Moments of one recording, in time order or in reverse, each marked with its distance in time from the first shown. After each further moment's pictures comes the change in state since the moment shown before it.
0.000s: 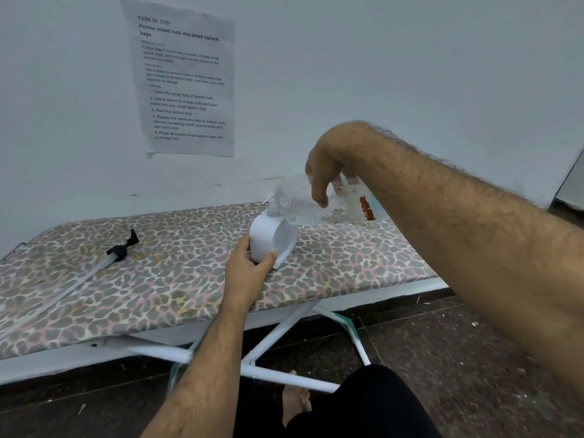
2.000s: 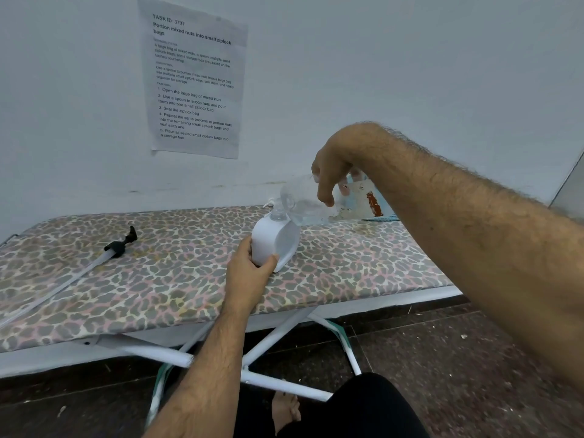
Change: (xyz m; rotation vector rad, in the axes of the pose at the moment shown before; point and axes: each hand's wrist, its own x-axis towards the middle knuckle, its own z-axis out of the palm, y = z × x) left_hand 0.001 0.000 0.000 -0.023 0.021 0.002; right_hand 0.006 -0.012 -0.007 0.046 0.048 0.035
